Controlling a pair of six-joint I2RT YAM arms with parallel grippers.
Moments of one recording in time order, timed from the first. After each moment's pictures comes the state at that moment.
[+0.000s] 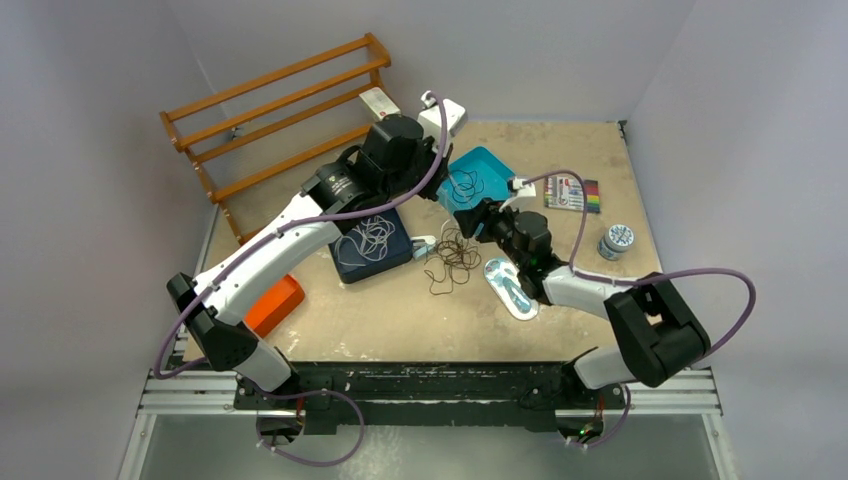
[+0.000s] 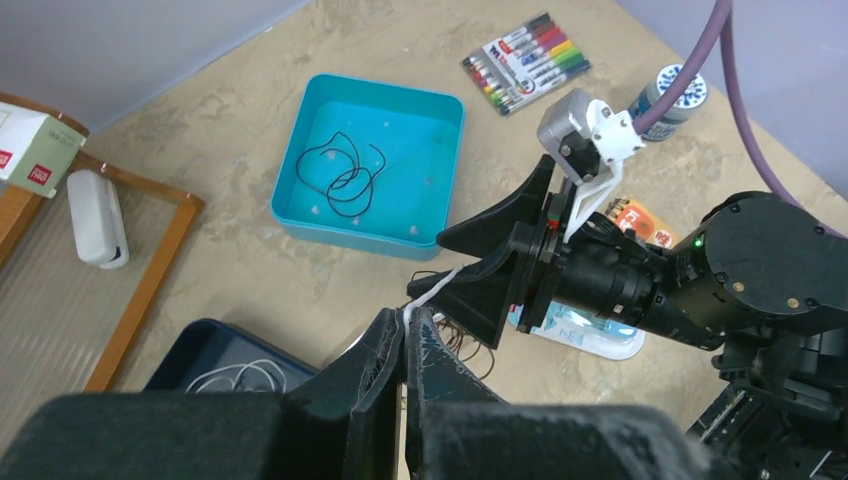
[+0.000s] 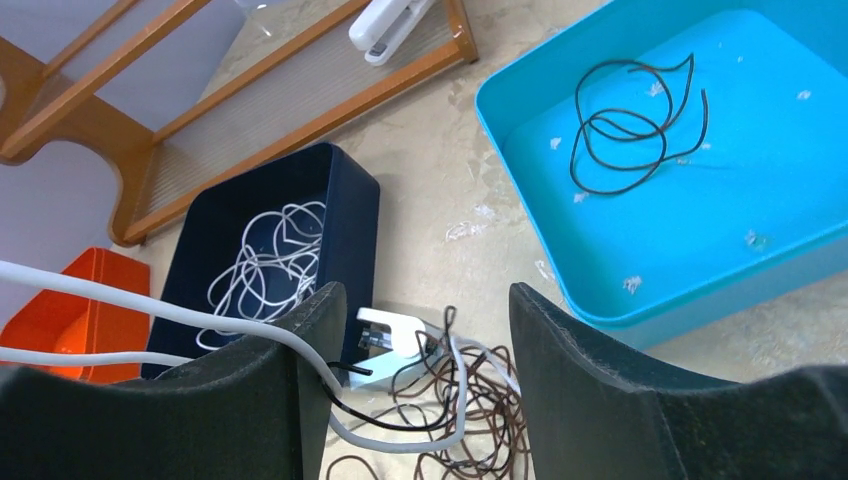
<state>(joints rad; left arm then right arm) -0.83 1.56 1.77 -0.60 -0.11 -0.09 0.49 1.43 0.55 0.73 0.01 0.50</state>
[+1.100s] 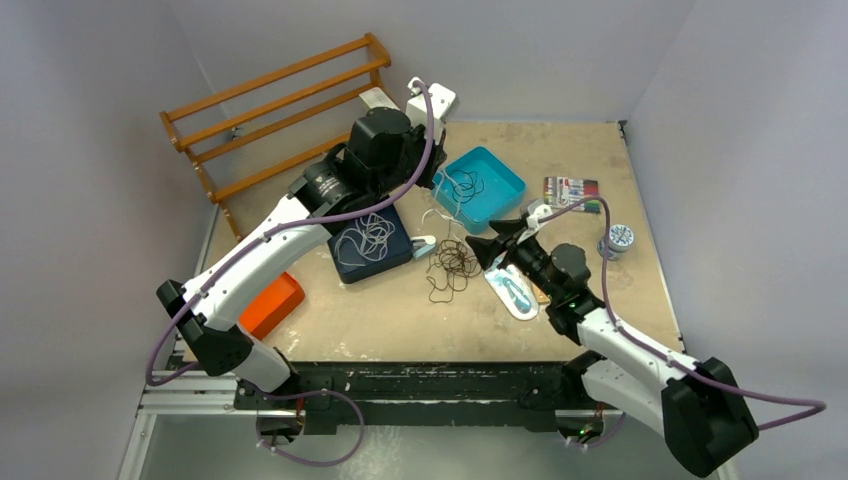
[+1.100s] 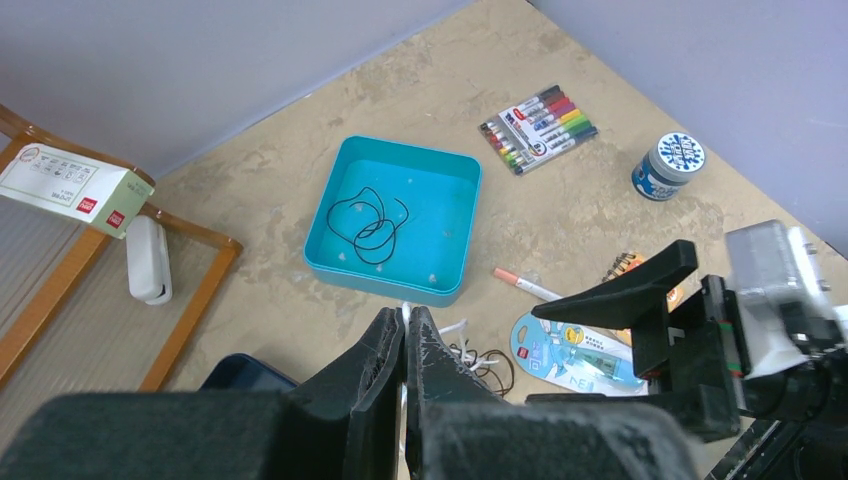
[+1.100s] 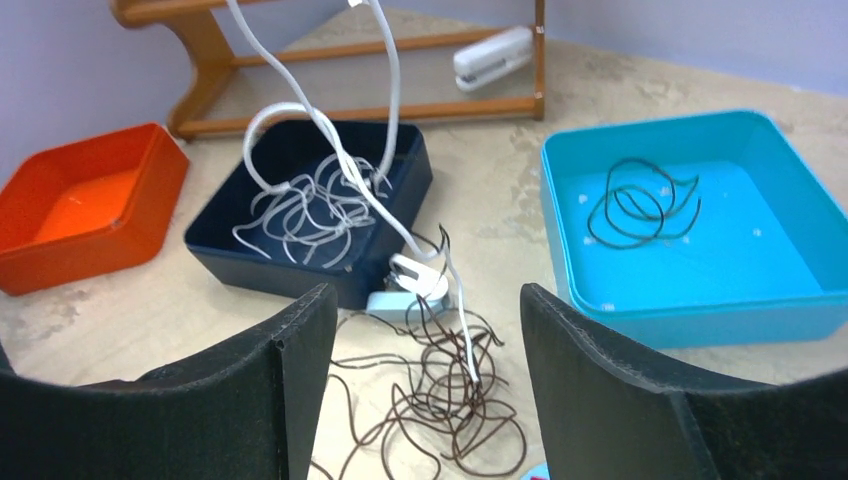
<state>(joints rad) -0.83 1.53 1.79 -0.55 -0.16 -0.07 0.49 0.94 0.33 0.66 -0.20 0.20</state>
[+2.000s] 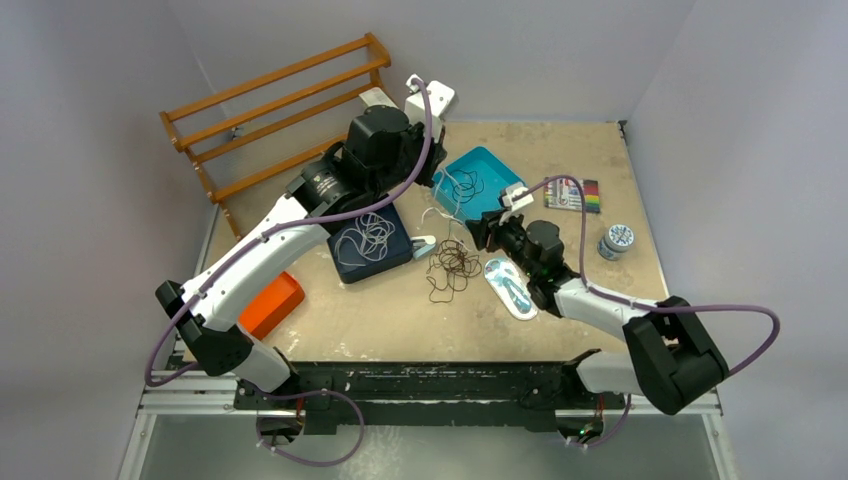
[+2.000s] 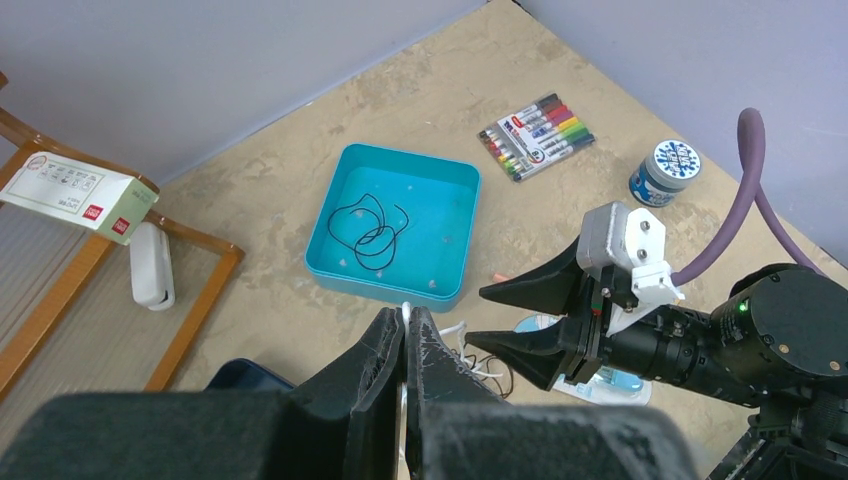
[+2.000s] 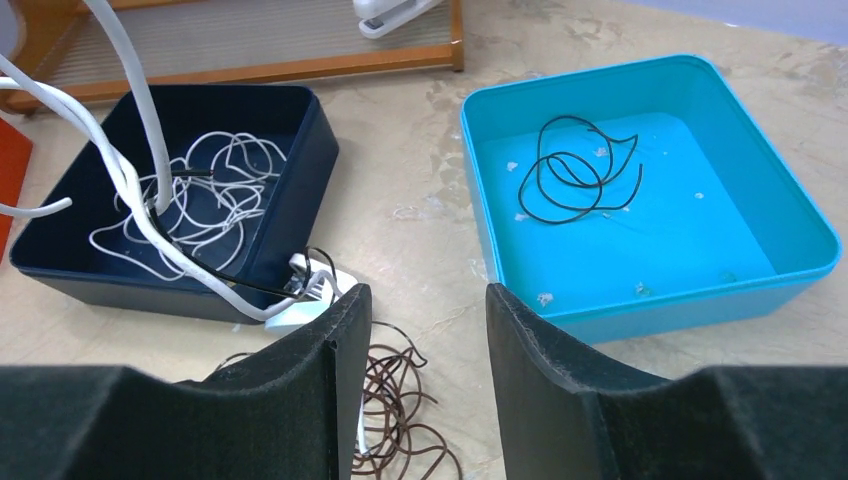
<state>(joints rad) -0.83 1.53 1.80 -0.56 -0.16 -0.06 0.48 1.29 0.46 0.71 -0.07 0.12</state>
